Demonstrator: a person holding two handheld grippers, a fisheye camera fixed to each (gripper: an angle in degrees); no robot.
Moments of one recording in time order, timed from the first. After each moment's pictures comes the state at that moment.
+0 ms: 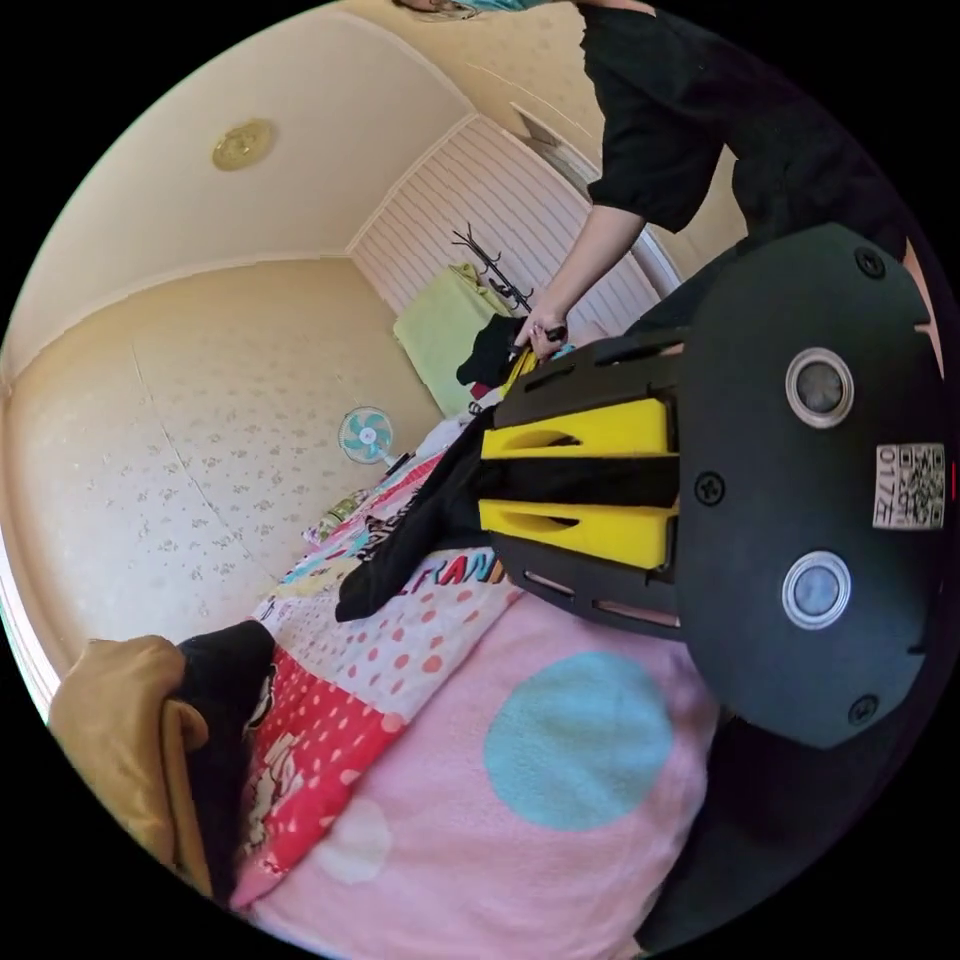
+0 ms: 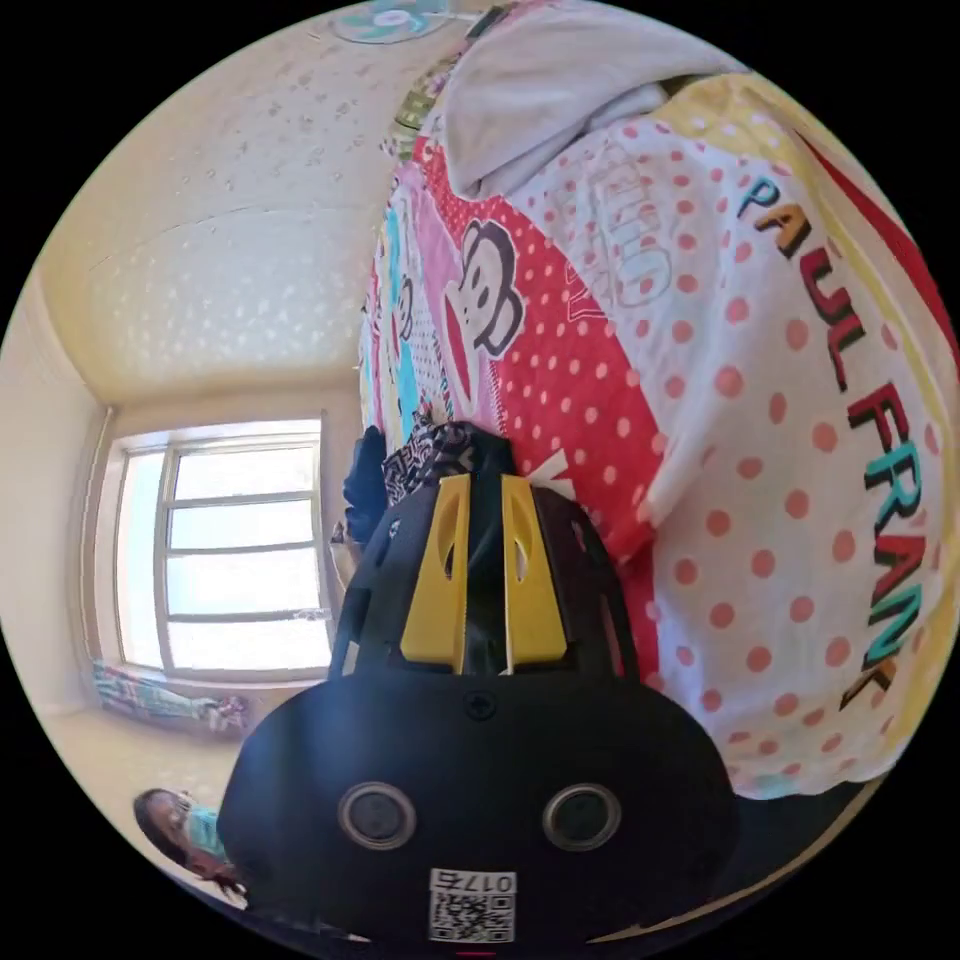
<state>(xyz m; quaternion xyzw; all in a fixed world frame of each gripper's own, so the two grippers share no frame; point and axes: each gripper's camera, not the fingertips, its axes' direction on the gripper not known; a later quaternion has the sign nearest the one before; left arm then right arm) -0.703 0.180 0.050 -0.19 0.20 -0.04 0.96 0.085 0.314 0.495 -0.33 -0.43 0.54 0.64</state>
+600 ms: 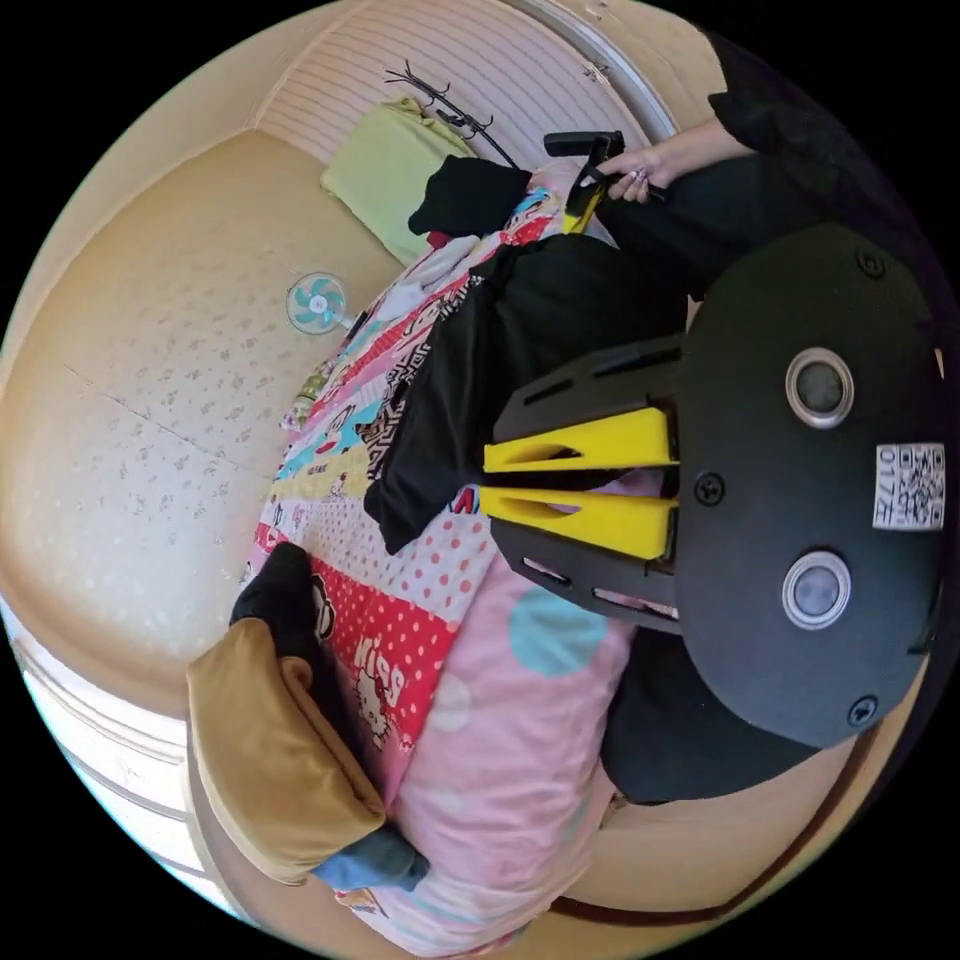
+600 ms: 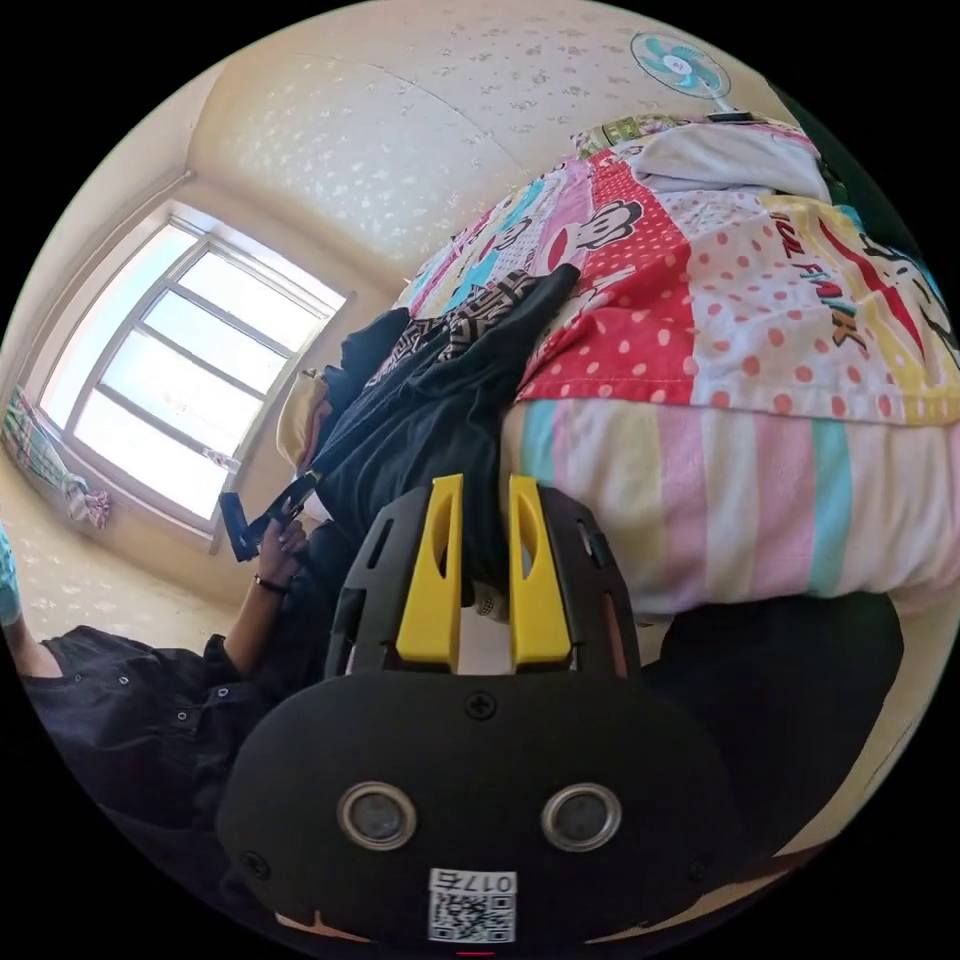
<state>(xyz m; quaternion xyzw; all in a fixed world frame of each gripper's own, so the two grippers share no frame) -0.661 0.166 0.058 -0.25 -0.04 0.01 0.97 -0.014 0.329 0.329 -0.32 -0.44 0.36 0.76</state>
